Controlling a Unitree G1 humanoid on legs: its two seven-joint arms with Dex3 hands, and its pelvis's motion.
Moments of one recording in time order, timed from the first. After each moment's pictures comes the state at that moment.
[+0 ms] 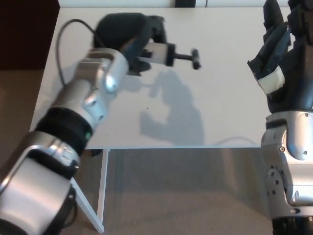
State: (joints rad) left_arm -0.97 0.21 -0.46 0.92 0.73 -0.07 0.13; right_arm -0.34 0.07 -0.06 0.01 0.11 -0.21 -0.09
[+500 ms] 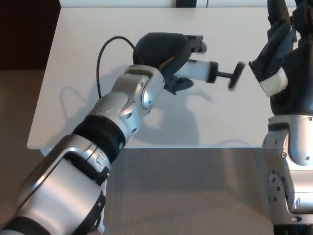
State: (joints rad) left_arm -1.01 0.09 -0.52 1.01 0.73 -0.05 0.14; right_arm -0.31 0.07 -0.03 -0.07 0.08 -0.21 -0.11
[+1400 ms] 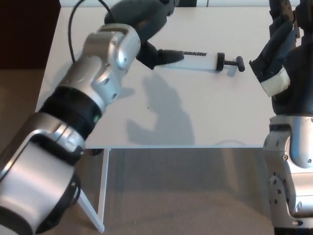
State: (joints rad) left_arm -1.05 0.25 -0.48 0.78 0.69 0.08 -0.15; right_arm -0.30 0.07 -0.01 -0.13 0.07 -0.21 -0.11
